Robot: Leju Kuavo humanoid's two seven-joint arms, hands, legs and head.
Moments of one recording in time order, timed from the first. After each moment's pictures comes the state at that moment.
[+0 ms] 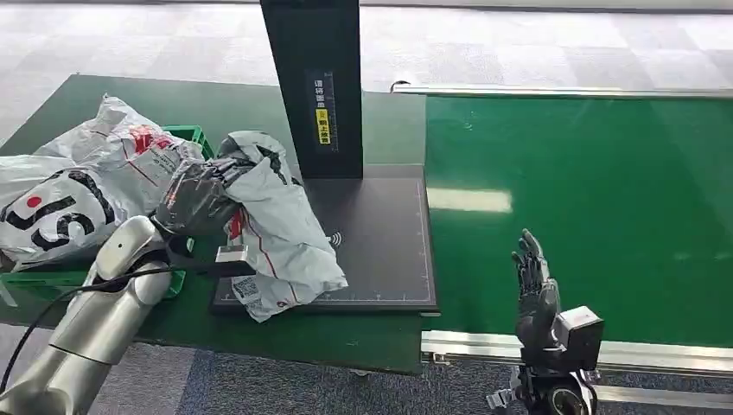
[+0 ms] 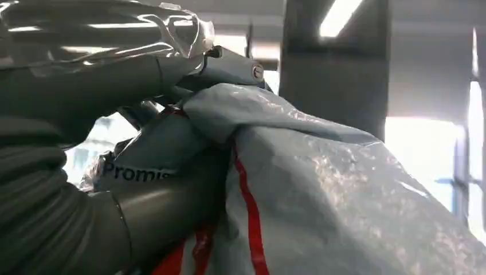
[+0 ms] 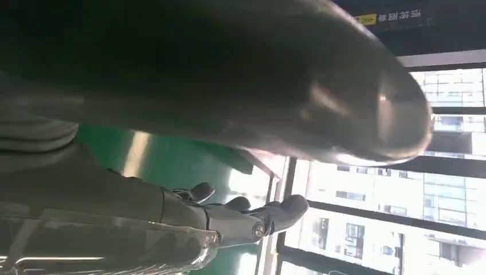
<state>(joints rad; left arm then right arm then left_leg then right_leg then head) -0.58 0.29 -0.44 -1.24 -0.93 0.27 -0.48 0.01 0.07 -0.02 -1.44 0.06 0.07 -0.53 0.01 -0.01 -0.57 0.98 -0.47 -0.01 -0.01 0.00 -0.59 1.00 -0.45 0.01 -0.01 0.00</state>
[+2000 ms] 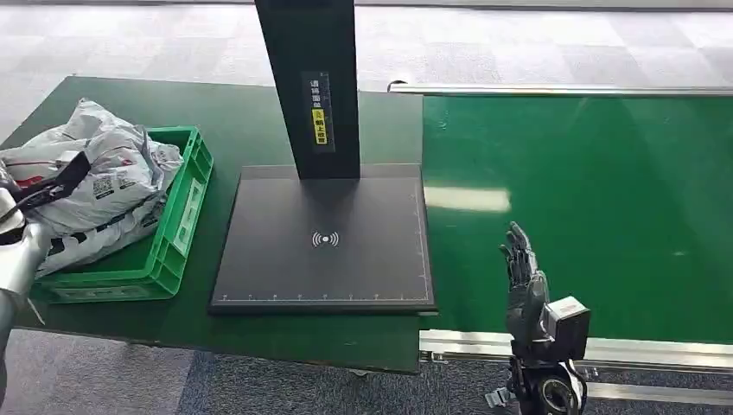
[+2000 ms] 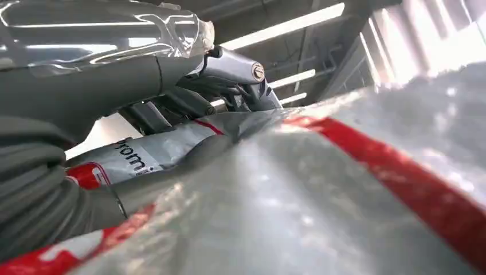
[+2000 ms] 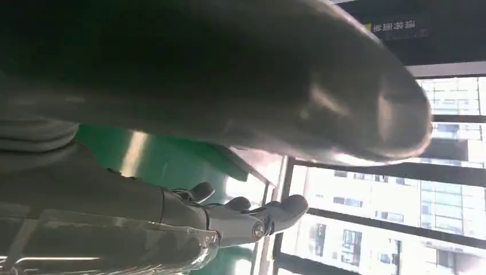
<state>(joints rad) -0.94 0.48 -0.08 -0.43 -1.55 0.12 0.47 -0.03 0.08 0.02 -1.41 0.07 0.06 -0.52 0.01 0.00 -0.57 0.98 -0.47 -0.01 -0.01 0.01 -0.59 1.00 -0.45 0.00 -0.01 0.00</state>
